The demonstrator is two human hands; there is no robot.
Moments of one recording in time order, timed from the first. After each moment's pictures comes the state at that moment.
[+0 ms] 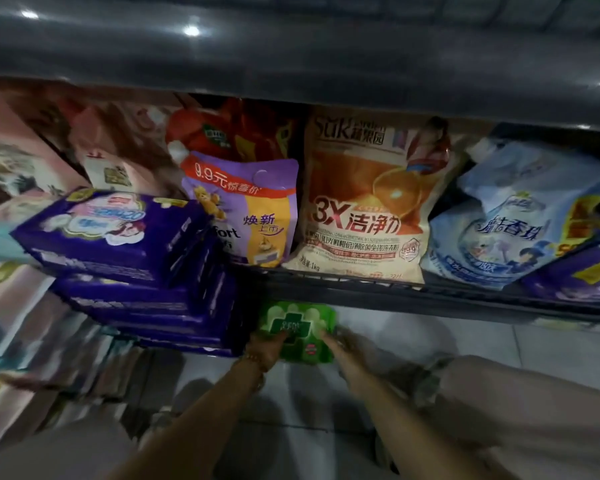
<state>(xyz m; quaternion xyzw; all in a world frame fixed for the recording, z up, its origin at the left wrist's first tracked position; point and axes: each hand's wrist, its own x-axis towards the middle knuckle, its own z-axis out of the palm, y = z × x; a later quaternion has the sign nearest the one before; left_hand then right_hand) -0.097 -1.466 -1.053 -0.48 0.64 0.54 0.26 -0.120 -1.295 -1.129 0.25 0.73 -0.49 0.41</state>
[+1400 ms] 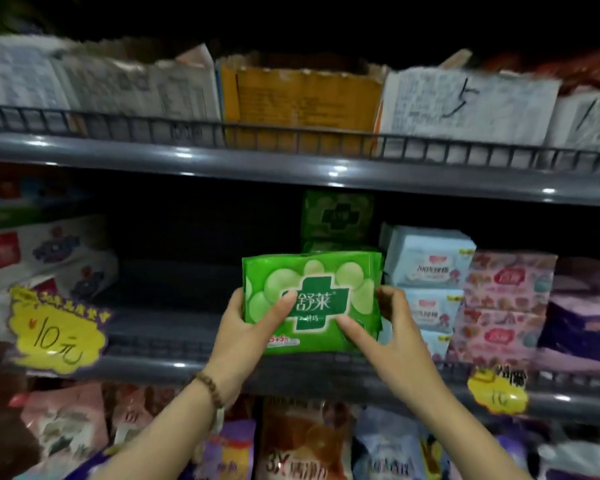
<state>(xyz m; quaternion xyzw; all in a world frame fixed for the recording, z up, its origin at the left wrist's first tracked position) -0.106 -1.424 -0.557 -0.01 0.66 0.72 -0.23 -0.142 -1.235 -0.556 -0.24 0.79 -0.54 -0.17</state>
